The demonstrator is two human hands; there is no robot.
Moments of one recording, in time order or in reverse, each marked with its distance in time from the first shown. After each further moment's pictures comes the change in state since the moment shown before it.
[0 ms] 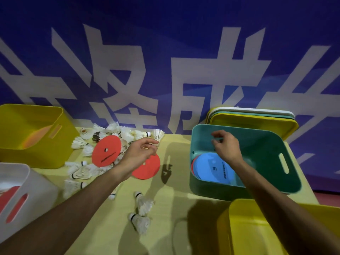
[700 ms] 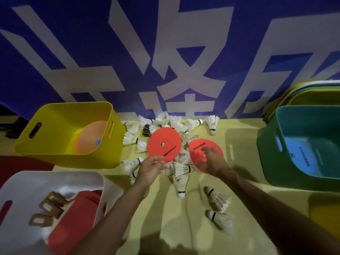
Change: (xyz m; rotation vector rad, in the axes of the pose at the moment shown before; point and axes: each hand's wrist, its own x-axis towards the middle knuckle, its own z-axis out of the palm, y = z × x) left_hand 0.036 -0.158 -0.187 -0.144 0.077 -0.303; right_hand -0.050 -0.104 0.279 -0.247 -0.465 0.023
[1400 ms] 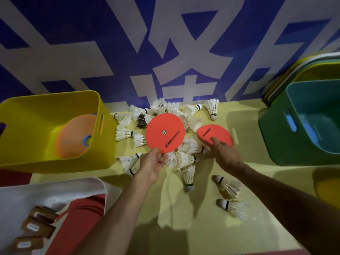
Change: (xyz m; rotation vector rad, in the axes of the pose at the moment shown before) left_hand 0.072 -0.025 -0.011 -0.423 -0.021 -0.348; right_hand 0.003 0.014 0.034 -0.397 0.126 0.074
